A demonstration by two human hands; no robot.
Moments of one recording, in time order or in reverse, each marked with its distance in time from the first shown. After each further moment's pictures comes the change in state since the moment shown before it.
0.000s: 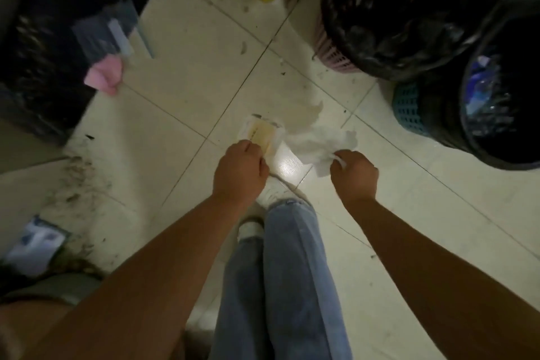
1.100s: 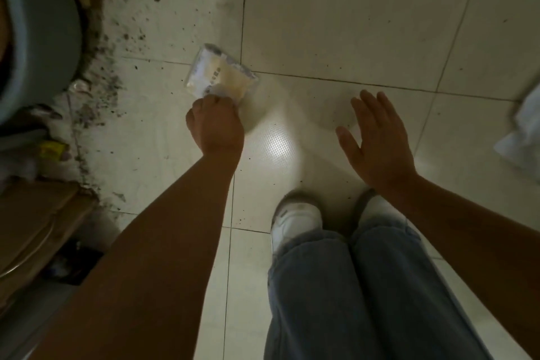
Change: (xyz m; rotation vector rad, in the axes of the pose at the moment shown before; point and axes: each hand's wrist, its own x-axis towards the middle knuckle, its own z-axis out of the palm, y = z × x) left_hand -0.082 -0.311 0.272 -0.373 0.313 -1.308; right_hand 0.001 -0.133 0.314 -0.722 -0.450 -1.143
